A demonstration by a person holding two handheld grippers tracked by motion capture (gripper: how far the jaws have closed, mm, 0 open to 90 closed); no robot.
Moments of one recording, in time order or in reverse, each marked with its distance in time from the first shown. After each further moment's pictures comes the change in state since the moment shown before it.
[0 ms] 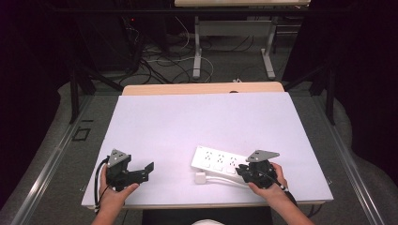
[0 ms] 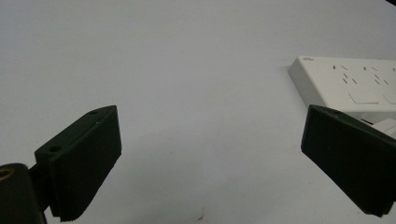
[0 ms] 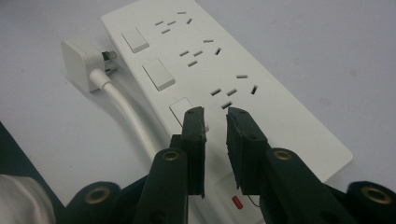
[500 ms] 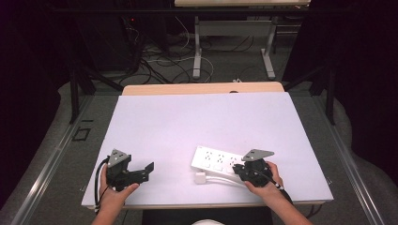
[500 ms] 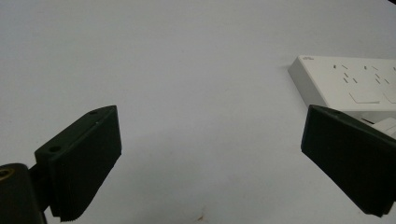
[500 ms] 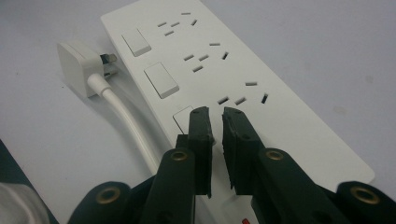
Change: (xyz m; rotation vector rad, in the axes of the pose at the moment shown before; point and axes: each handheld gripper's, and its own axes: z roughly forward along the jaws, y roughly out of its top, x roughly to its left) left arm 0.000 0.000 0.000 0.003 0.001 0.001; right arm 0.003 0.004 0.012 0.006 0.008 -0.013
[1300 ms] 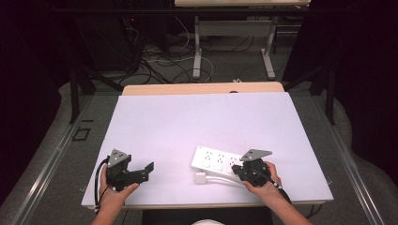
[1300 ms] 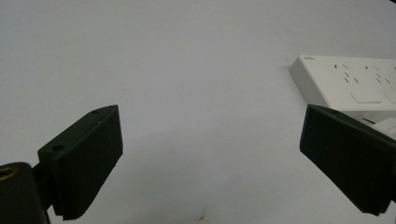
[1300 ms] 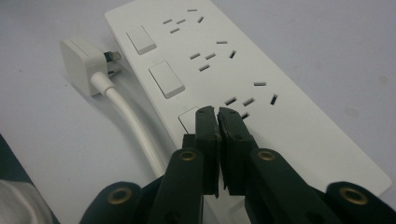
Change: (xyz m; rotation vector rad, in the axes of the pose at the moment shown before) left arm 0.000 0.000 0.000 0.001 0.002 0.002; right arm 0.001 0.001 0.005 0.007 0.023 0.011
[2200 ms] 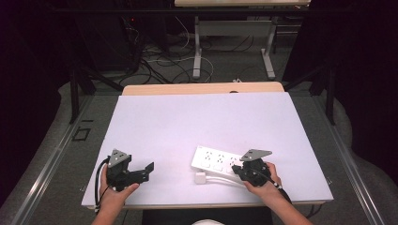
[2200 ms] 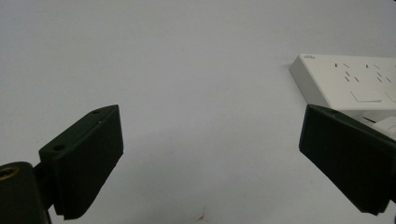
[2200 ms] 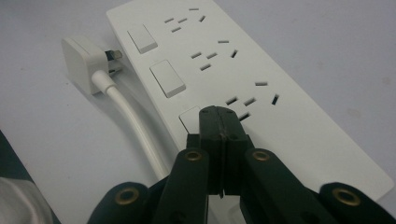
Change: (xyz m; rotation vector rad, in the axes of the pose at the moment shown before) left arm 0.000 0.000 0.001 -0.002 0.002 0.003; right arm -0.001 0.000 0.000 0.008 0.005 -0.010
